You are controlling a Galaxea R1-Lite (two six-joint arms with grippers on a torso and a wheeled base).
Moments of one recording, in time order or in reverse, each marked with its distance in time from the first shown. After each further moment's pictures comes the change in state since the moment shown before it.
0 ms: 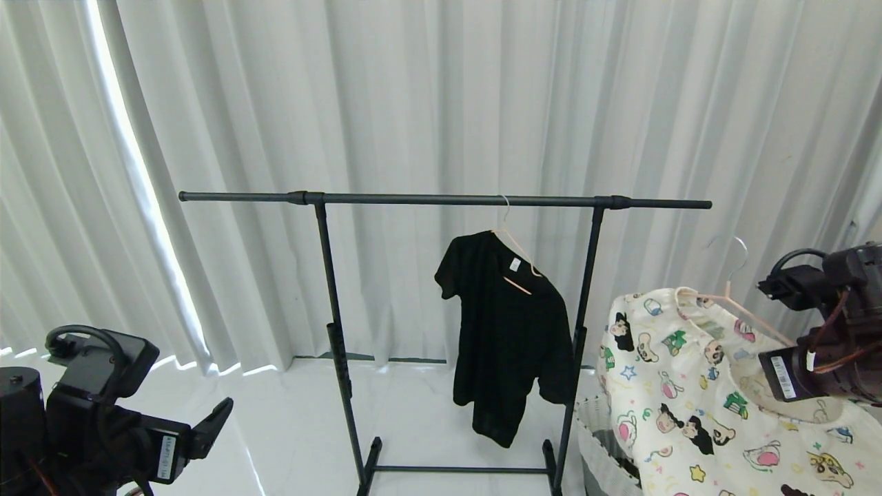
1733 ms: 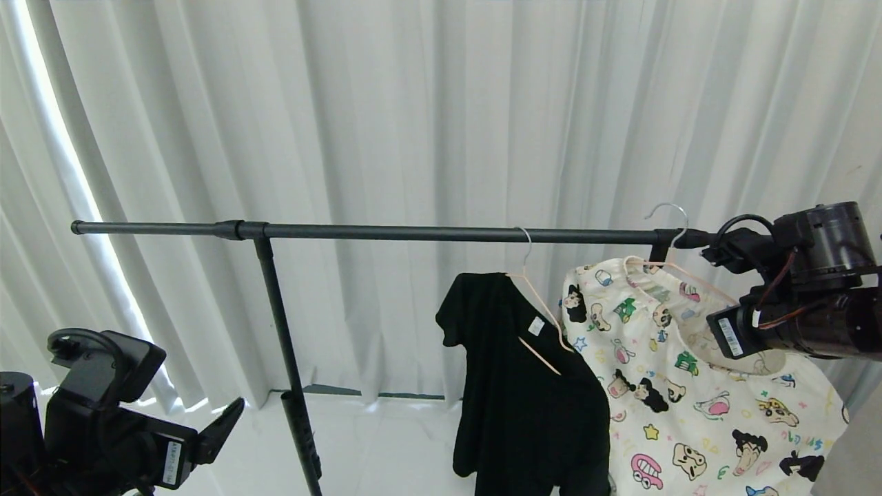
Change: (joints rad) left arm -0.066 -0.032 0.002 0.000 -0.006 0.006; right arm 0.089 0.106 -0.133 -0.089 0.022 -0.128
